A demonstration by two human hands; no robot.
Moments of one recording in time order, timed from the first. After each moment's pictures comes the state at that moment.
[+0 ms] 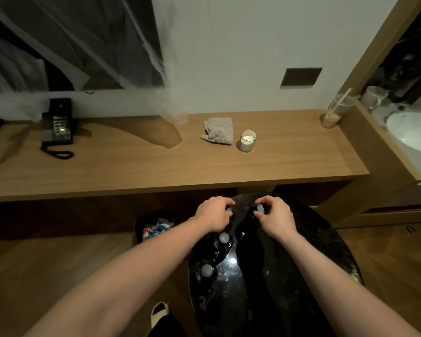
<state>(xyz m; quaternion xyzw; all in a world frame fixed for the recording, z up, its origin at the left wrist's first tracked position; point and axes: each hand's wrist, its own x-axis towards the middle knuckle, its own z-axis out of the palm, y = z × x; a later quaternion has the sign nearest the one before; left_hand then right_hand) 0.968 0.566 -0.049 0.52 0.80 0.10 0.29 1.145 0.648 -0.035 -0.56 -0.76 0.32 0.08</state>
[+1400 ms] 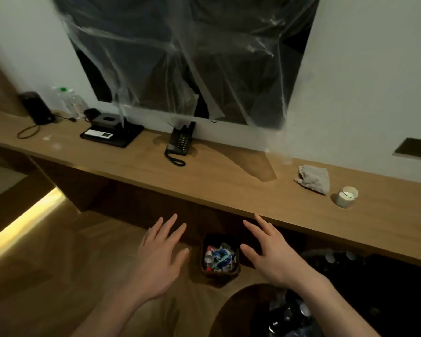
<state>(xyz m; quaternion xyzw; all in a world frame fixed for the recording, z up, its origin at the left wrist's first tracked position) 0.847 0.198 0.090 0.34 0.92 0.13 0.15 0.988 0.444 0.097 -0.24 -0.91 0.33 -0.11</state>
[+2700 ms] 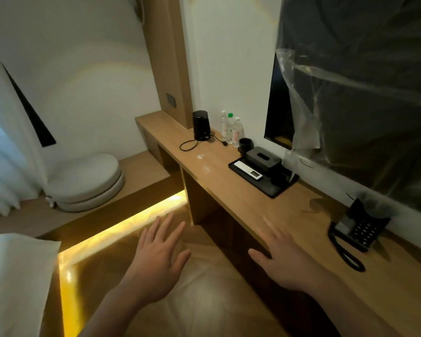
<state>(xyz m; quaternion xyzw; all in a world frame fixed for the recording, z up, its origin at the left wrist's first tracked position) 0.468 -0.128 0.128 0.03 0.99 0.08 0.05 0.439 0.162 0.127 0.07 -0.96 0.22 -0.18</state>
